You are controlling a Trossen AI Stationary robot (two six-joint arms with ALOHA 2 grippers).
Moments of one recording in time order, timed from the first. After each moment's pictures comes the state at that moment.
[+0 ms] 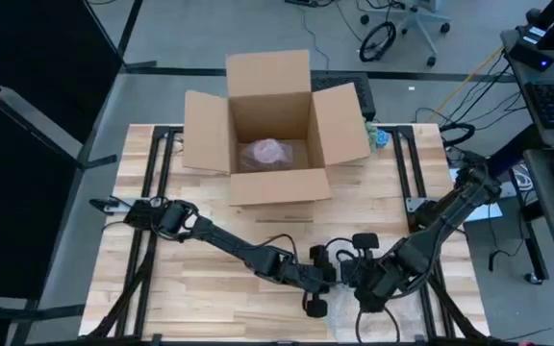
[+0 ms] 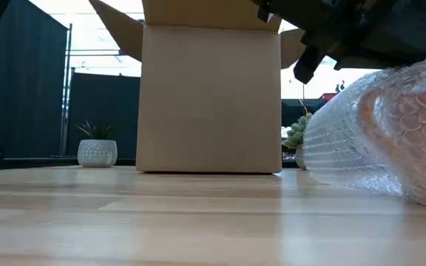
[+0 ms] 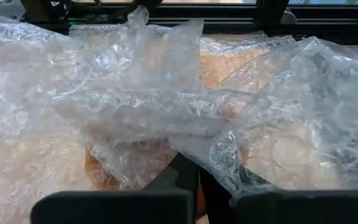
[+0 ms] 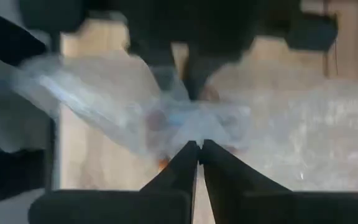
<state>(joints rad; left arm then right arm) -0.37 2.32 1.80 -0.03 -0.21 -0.19 0.74 1.57 1.43 -1.10 0.29 0.69</state>
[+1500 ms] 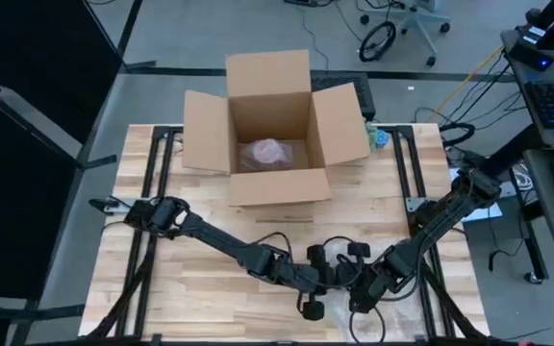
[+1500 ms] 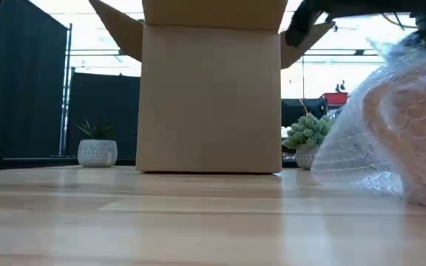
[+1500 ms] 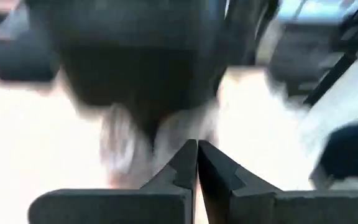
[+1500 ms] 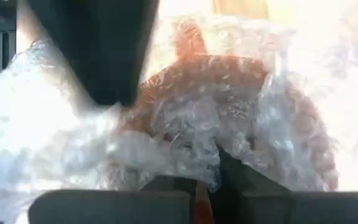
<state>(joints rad) -0.38 2.23 1.79 -0.19 -0.25 -0.22 0.75 1.58 0.98 -0.60 0.28 0.81</state>
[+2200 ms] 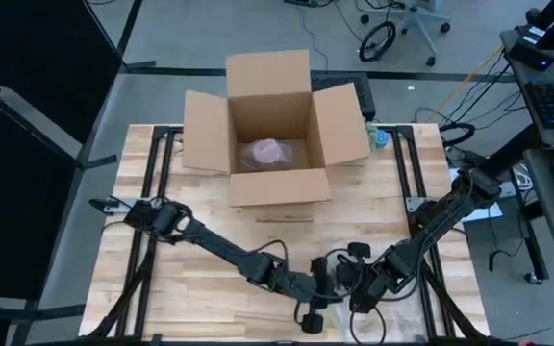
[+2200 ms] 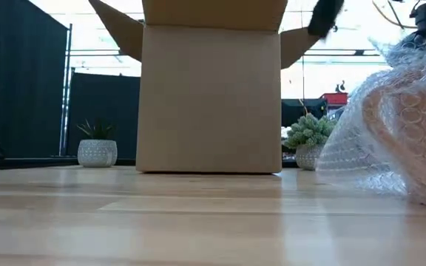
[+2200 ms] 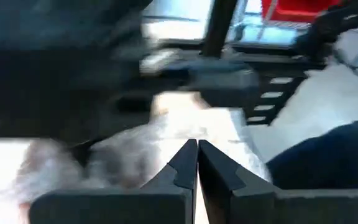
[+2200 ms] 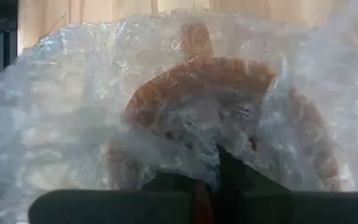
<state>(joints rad) -0.40 2.27 1.79 0.06 -0.14 -0.22 0.74 1.58 0.98 -0.60 0.28 0.81</state>
